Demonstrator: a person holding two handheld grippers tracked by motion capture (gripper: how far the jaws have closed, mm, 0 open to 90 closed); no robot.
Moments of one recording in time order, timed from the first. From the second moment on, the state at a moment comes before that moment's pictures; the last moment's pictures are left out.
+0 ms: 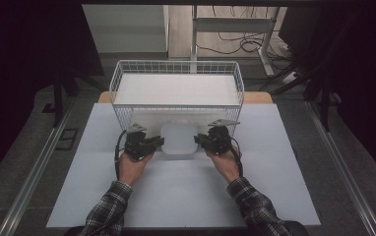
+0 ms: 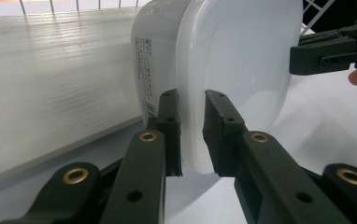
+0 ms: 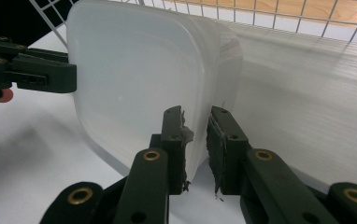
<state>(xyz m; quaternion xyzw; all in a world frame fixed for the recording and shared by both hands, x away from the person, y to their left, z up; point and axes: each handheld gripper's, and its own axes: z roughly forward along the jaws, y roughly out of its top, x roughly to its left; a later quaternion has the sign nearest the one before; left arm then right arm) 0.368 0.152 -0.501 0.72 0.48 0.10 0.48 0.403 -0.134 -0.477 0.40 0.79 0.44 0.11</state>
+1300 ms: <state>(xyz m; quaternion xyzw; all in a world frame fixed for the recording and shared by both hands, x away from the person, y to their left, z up) 0.386 0.144 -0.485 0.71 0.46 0.18 0.50 0.427 -0.128 -0.463 0.39 0.78 0.46 0.16</state>
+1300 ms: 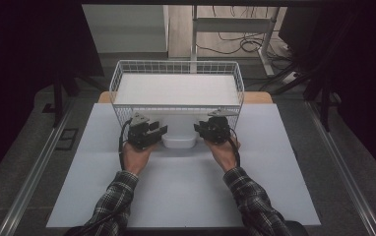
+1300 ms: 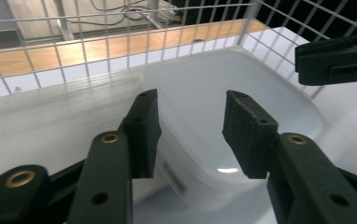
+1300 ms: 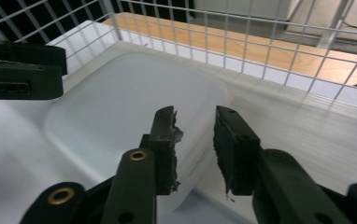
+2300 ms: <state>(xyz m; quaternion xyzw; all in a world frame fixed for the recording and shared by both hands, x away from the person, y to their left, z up) 0.272 0.173 -0.502 0.74 0.41 0.19 0.50 0.369 -0.111 -0.473 0.29 0.83 0.47 0.10</state>
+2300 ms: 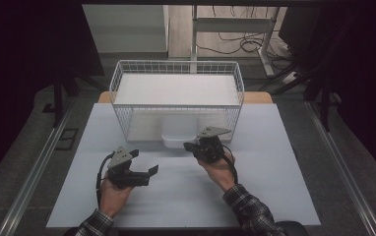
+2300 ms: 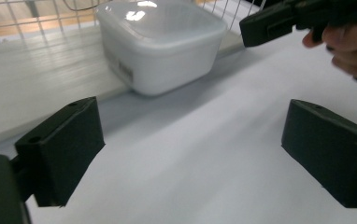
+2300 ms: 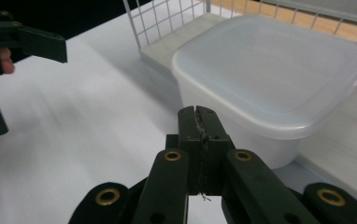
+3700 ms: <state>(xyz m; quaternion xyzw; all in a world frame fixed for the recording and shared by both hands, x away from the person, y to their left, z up) 0.236 0.171 -0.526 0.77 0.40 0.19 0.45 0.417 -0.077 -0.502 0.31 0.84 0.43 0.12</state>
